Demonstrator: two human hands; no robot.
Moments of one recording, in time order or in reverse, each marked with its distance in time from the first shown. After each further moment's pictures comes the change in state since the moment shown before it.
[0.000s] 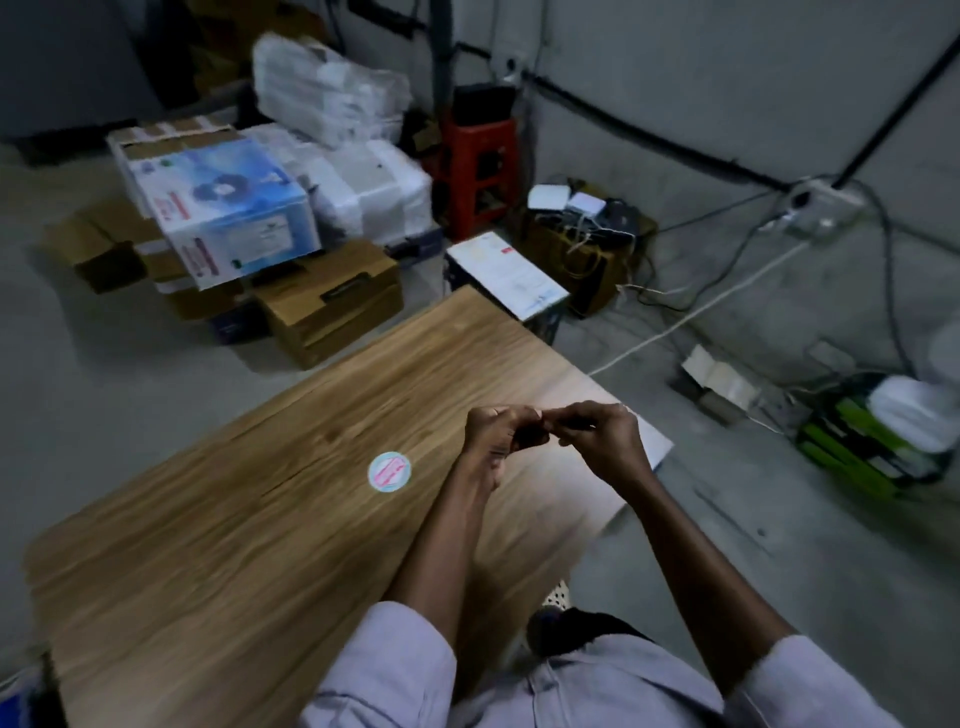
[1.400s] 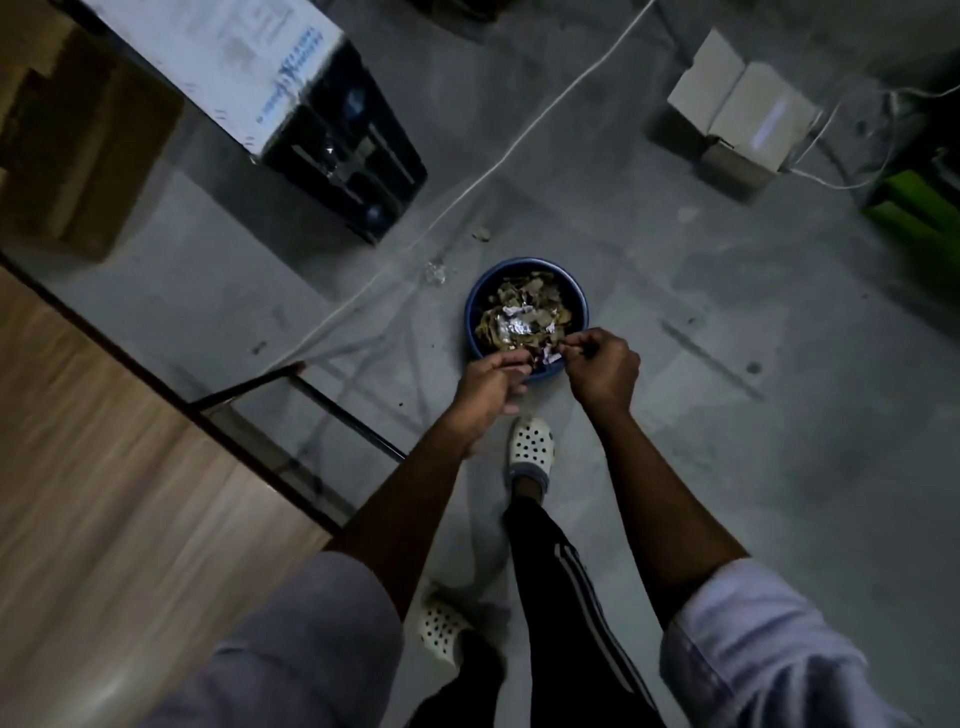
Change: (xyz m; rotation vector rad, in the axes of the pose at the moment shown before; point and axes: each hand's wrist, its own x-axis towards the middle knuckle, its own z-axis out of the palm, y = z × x) left_hand 0.434 -0.309 0.365 0.599 0.042 -0.610; right_hand 0.312 0.558 -0.214 -0.170 0.162 0.738
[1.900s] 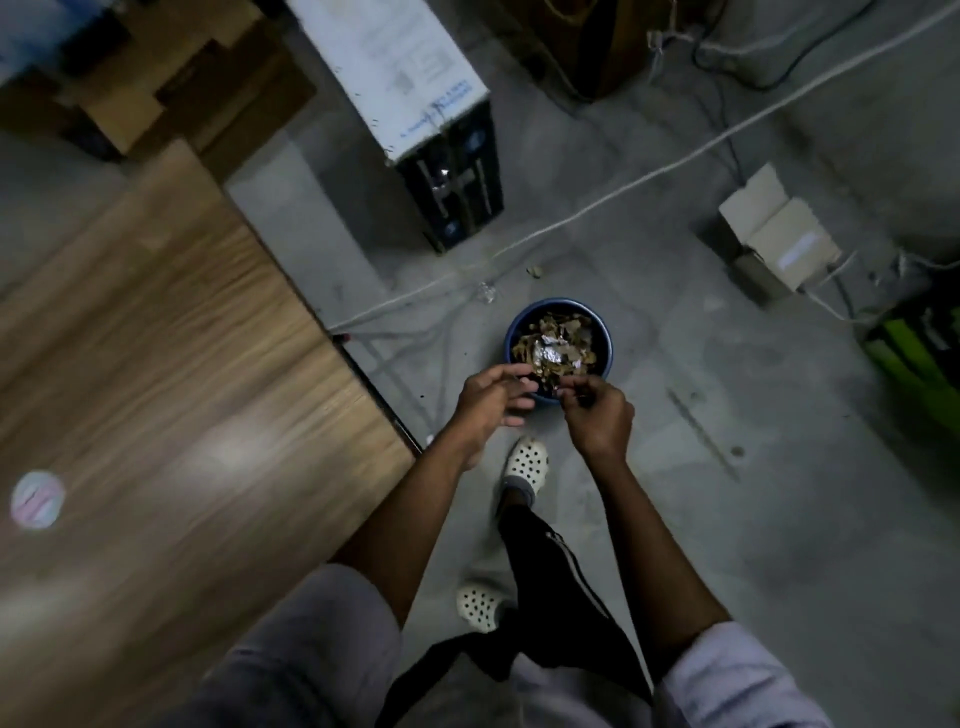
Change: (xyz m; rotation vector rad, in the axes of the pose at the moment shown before) left_hand -0.116 -0.003 -0.053 -0.296 0.103 0.124; right_hand -0.105 -0.062 -0.043 -0.035 -0.162 -0.229
